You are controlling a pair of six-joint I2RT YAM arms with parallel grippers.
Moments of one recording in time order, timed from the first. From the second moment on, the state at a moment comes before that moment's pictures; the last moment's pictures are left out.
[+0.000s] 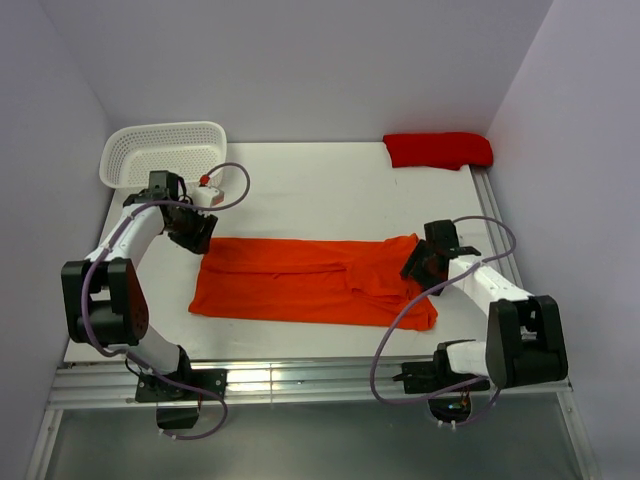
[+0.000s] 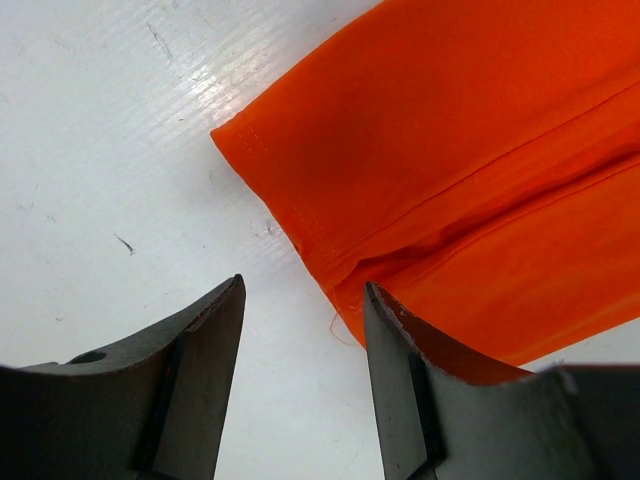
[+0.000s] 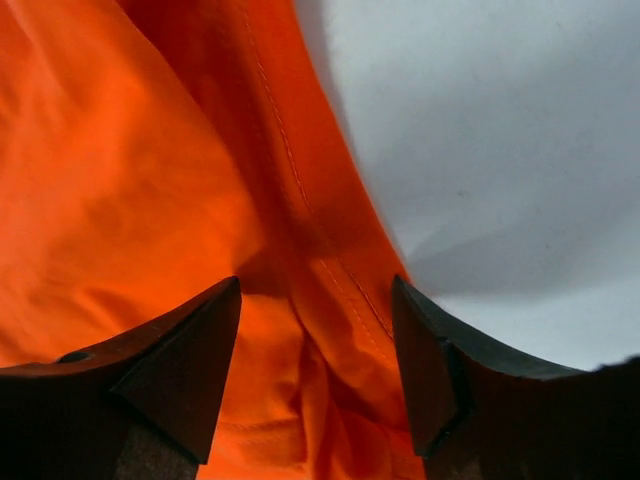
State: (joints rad) left arm 0.03 1.58 1.14 -0.75 0.28 0.57; right arm 0.08 1.25 0.59 -0.47 0.03 0.67
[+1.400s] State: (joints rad) left arm 0.02 1.82 1.33 -0.77 0.42 0.44; right arm -0.15 1.78 1.12 -0.63 0.32 0.52
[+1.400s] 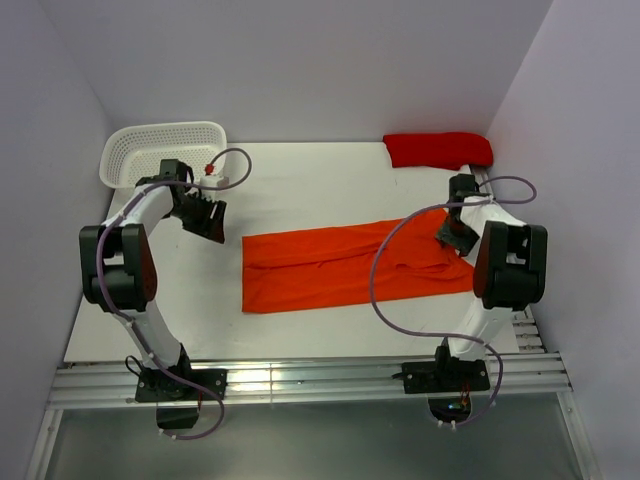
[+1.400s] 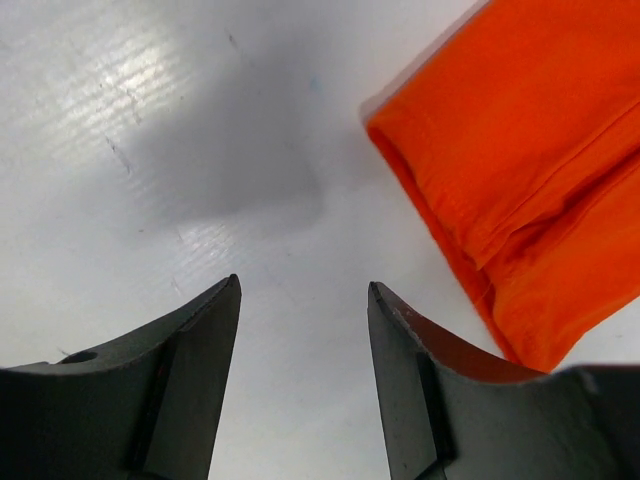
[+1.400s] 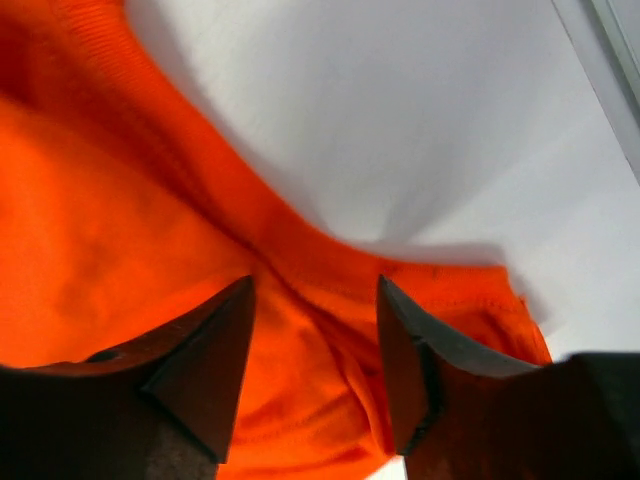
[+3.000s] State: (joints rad) left arm -0.07 2.01 1.37 -0.69 0.66 0.23; right arm 1.20 2.21 1.80 -0.77 0.29 1.12
